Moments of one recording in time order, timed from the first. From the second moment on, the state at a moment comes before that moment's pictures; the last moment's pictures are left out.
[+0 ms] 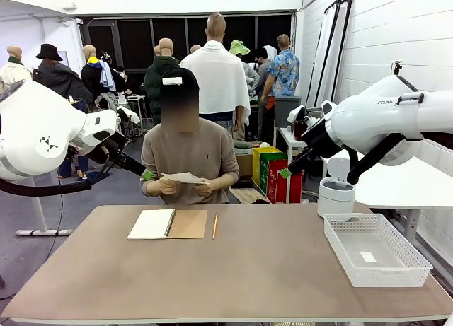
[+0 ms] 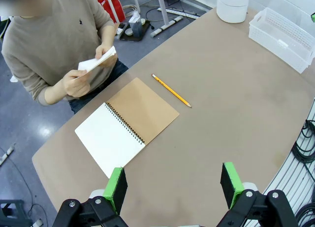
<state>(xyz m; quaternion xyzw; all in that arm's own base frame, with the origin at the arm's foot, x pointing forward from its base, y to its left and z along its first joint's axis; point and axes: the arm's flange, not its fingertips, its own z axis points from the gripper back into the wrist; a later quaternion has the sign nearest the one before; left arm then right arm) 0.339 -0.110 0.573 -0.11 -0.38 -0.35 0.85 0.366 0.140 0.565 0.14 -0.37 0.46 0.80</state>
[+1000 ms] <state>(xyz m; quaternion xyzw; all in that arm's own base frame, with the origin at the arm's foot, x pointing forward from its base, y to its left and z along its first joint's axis) 0.339 -0.110 0.573 -0.11 -0.38 -0.35 0.85 0.366 0.140 0.565 0.14 -0.37 0.46 0.80</state>
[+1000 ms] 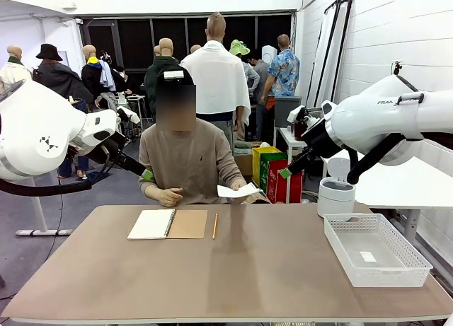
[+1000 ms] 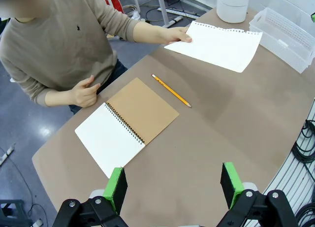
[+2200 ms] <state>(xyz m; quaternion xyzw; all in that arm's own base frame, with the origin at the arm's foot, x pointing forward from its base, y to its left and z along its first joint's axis) 0.338 -0.110 0.573 -0.11 -0.38 -0.35 0.85 0.437 0.110 0.540 0.30 -0.25 0.22 0.90</state>
